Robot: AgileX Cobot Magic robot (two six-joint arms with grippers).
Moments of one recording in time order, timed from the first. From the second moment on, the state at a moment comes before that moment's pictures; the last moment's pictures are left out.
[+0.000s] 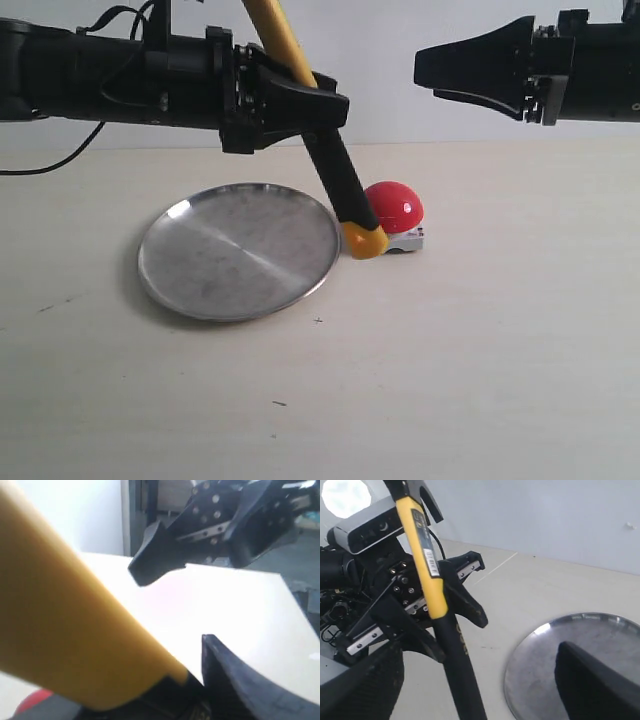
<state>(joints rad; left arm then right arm) -0.36 1.84 -1.28 -1.64 1.08 1.92 -0.04 1.63 -0.99 -1.50 -1.22 1.57</state>
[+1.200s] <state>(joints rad) -0.39 1.78 -1.27 -0.82 0.76 1.42 -0.04 1.63 -0.99 -1.58 -1.22 1.53</state>
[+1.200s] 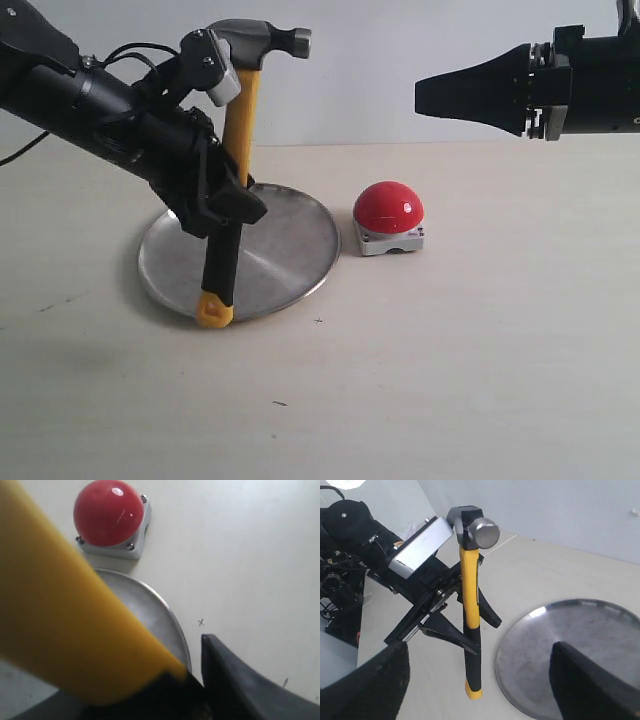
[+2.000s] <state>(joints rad) -0.49 1.80 -1.27 -0.78 0.84 1.56 -0.04 1.62 -0.99 -1.56 -1.22 1.53</state>
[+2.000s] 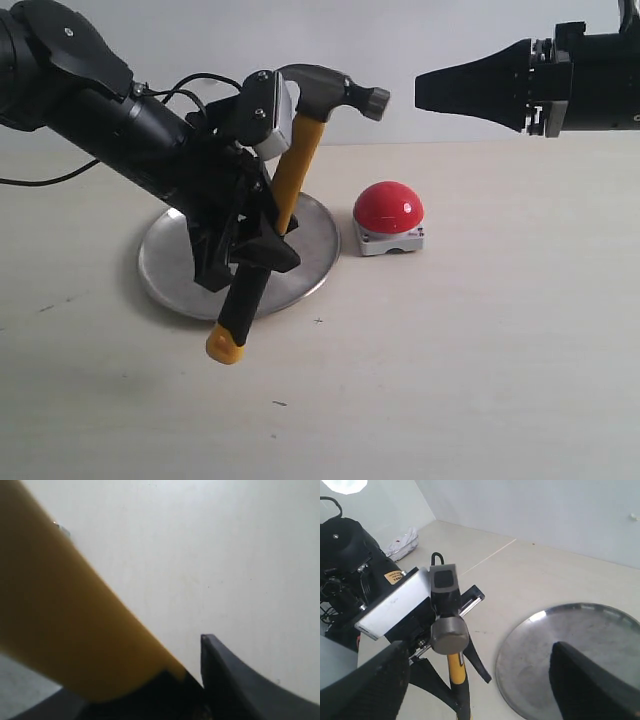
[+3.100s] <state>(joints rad) -0.68 1.70 -1.27 0.07 0.63 0.56 -0.07 1.55 -0.99 -1.59 -1.22 1.52</state>
